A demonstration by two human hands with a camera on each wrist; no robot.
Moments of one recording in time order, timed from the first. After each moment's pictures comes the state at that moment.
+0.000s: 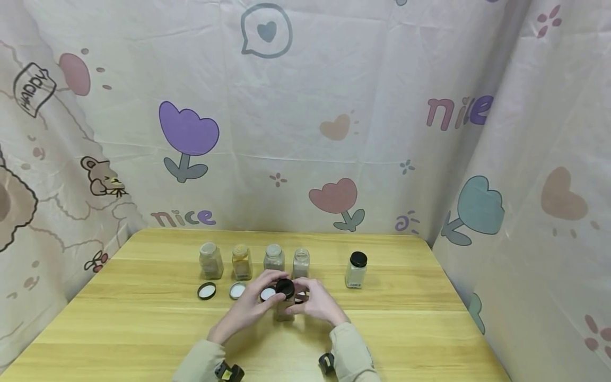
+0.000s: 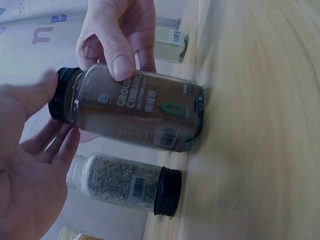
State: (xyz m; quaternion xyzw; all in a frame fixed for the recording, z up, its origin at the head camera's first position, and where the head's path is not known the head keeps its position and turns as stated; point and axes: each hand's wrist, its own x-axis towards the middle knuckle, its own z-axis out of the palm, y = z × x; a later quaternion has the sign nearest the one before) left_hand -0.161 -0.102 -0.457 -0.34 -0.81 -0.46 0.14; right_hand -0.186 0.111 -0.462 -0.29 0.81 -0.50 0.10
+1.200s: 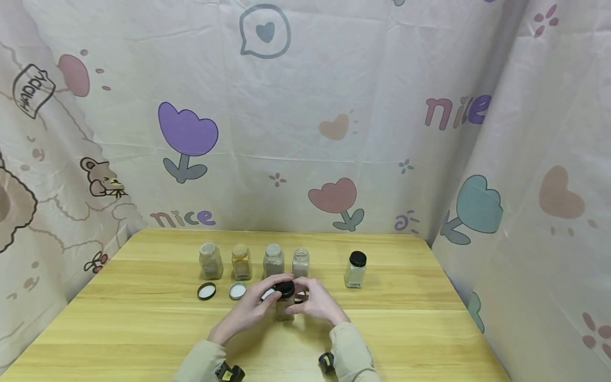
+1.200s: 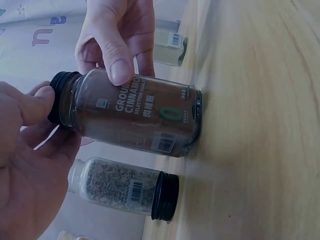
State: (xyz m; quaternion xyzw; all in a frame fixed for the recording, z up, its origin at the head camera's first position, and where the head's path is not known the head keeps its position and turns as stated) left_hand -0.157 -0.100 -0.454 -0.36 -0.81 -0.46 0.10; right_hand -0.186 0.111 -0.462 -0.30 0.81 -0.49 0.08
